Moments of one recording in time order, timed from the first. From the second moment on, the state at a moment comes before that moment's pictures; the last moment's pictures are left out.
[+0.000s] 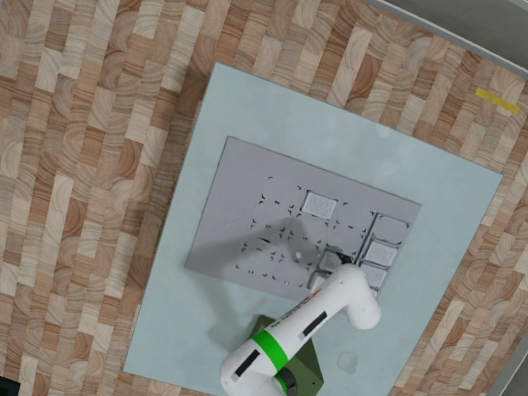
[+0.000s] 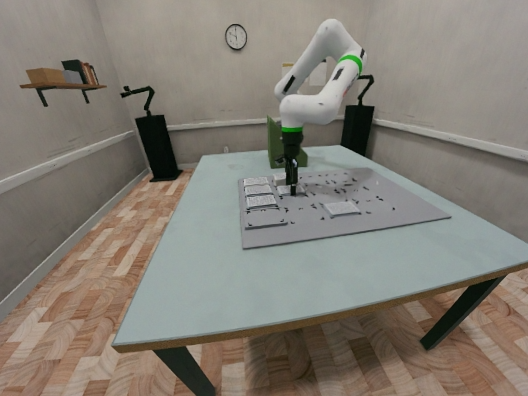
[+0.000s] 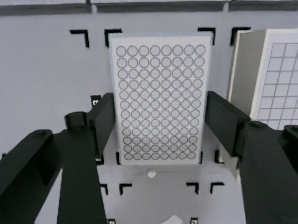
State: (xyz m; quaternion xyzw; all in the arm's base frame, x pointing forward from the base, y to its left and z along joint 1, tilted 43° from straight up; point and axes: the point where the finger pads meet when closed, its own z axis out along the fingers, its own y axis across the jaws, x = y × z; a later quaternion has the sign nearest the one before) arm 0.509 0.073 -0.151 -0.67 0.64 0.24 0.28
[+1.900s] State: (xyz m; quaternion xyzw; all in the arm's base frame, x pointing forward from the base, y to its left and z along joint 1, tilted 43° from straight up) arm 0.508 0.058 -0.135 -0.67 0.64 0.24 0.28
